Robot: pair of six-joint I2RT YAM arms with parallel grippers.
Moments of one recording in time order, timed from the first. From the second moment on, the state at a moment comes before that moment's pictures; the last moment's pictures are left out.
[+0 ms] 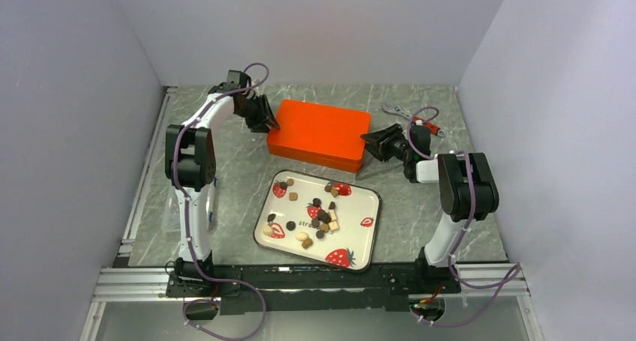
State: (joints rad) left arm -0.14 2.25 1.89 -0.69 0.50 -0.45; right arm 0.04 1.82 0.74 0.69 -0.57 1.26
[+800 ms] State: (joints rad) left arm -0.17 2.26 1.93 -0.72 0.46 -0.43; right arm 0.04 1.70 0.82 0.25 -0.45 0.99
